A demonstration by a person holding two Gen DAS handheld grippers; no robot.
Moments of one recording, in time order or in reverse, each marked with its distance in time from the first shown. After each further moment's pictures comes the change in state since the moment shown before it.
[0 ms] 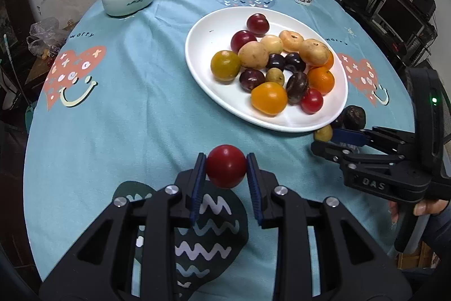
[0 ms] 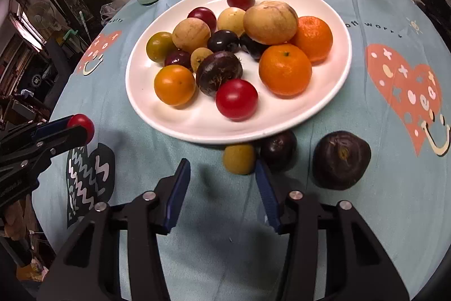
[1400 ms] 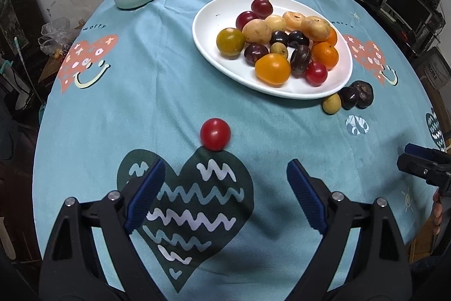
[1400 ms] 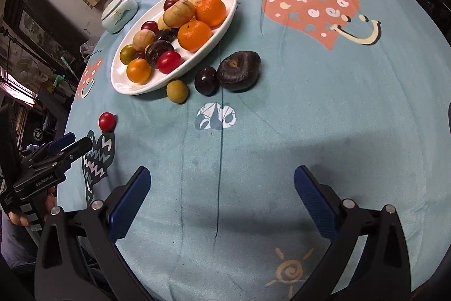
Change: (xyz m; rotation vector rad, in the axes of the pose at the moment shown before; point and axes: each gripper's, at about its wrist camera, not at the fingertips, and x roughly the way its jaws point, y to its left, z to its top) left arm -0.005 -0.008 -0.031 0.017 0.020 0.085; right arm -0.075 -0.060 -0.086 0.295 -0.023 0.021
